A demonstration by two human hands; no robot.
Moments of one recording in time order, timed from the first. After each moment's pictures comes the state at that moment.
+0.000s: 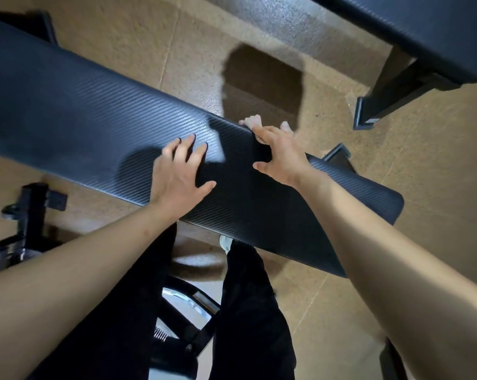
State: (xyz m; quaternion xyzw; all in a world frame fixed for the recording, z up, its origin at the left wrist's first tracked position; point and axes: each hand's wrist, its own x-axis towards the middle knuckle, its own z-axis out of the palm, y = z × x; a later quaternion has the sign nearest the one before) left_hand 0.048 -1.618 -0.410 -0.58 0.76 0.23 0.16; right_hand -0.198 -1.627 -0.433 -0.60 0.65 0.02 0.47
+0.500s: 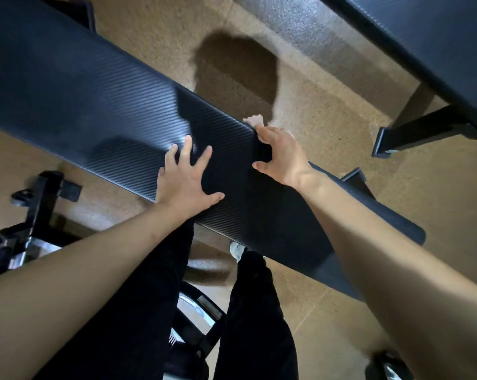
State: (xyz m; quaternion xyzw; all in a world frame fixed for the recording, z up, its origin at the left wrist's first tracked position) left_hand 0.134 -1.653 -0.413 -0.62 0.69 0.27 0.24; right_hand -0.098 -1.695 -0.443 -0.62 0.63 0.04 0.45
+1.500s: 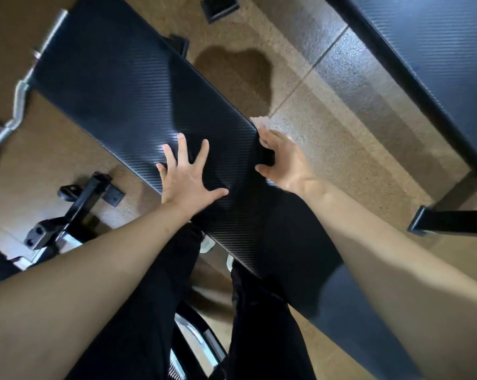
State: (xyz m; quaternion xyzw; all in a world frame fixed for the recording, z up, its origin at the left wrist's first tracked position) left_hand 0.292 -1.730 -0.436 -0.75 0.57 0.29 0.18; right_hand 0.075 -1.816 -0.459 -0.67 0.56 0.02 0.49
